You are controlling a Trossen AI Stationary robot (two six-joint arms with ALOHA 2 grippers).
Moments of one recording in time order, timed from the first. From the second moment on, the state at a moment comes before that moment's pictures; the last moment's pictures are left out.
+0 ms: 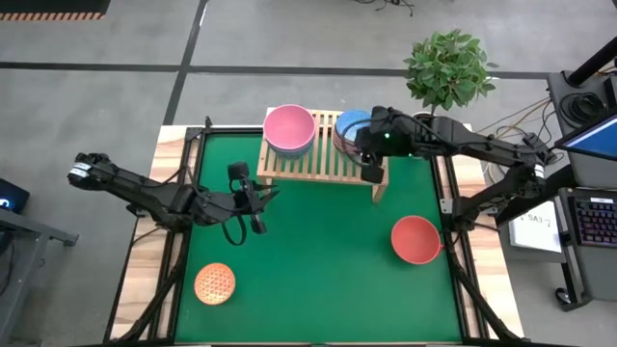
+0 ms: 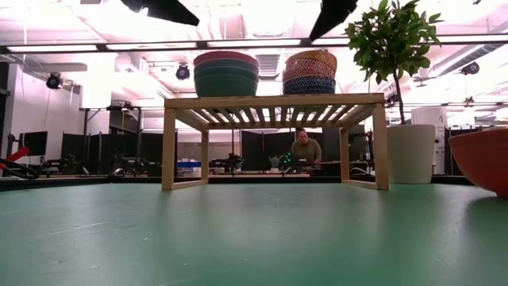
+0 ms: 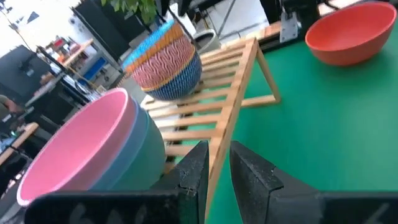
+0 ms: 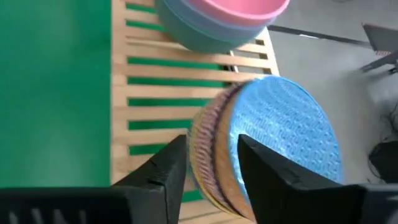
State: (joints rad) left arm -0.29 1.09 0.85 -0.16 -0.77 0.26; right arm -0.25 1.40 1.57 -0.96 0.22 -0.28
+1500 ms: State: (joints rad) left arm -0.02 1.05 0.86 0.04 -0.45 0.56; right arm -0.46 1.37 1.47 -0.84 -0.13 -0.44
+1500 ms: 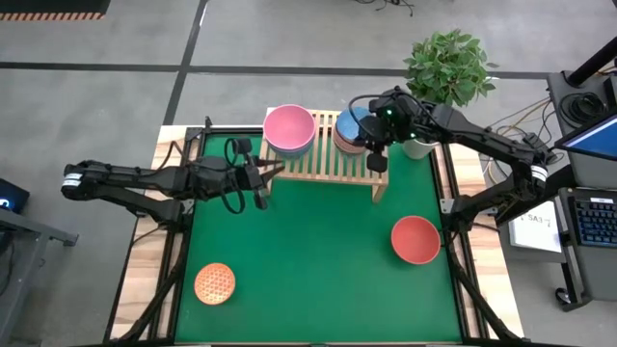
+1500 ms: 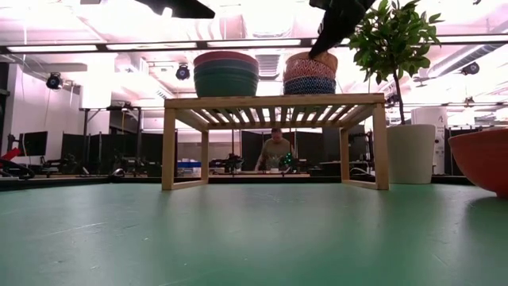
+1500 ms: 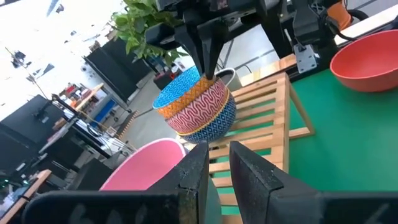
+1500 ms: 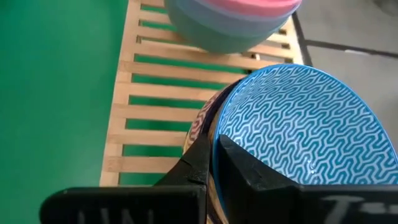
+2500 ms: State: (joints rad) left arm 0.03 1.05 0.86 0.04 -0.43 0.59; right arm -0.38 1.36 1.54 -0.79 -0.16 -0.39
